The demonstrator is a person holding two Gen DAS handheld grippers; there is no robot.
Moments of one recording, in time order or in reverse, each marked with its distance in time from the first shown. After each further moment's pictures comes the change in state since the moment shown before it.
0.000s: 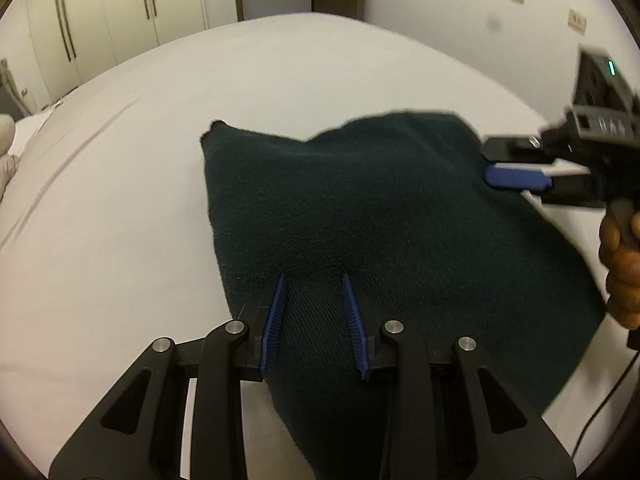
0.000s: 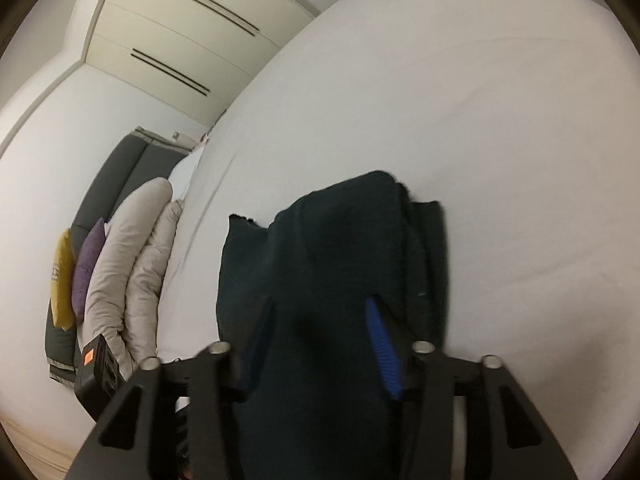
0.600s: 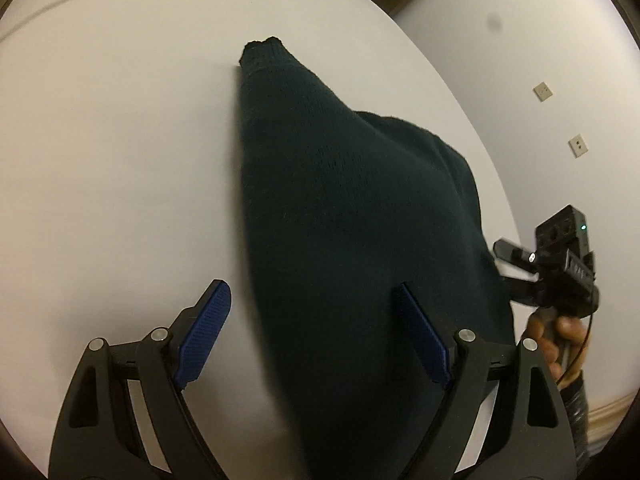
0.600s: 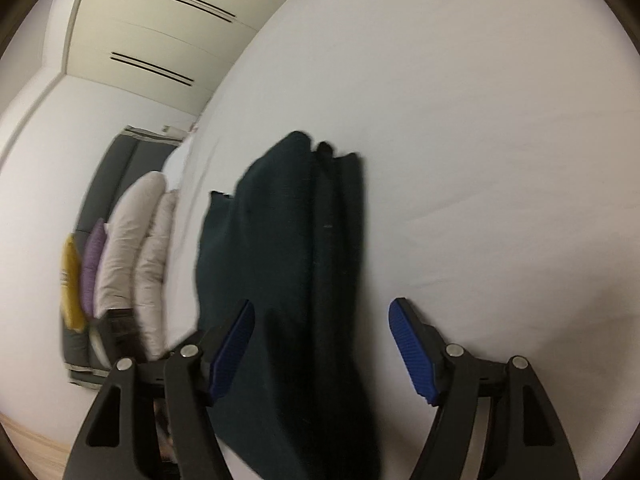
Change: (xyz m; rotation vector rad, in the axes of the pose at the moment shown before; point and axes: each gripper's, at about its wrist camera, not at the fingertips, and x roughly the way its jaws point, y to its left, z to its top) left arm 0.039 0.070 -0.009 -0.422 0.160 -0.368; right arm -0.004 -0.036 -0.007 0.078 0.161 0.025
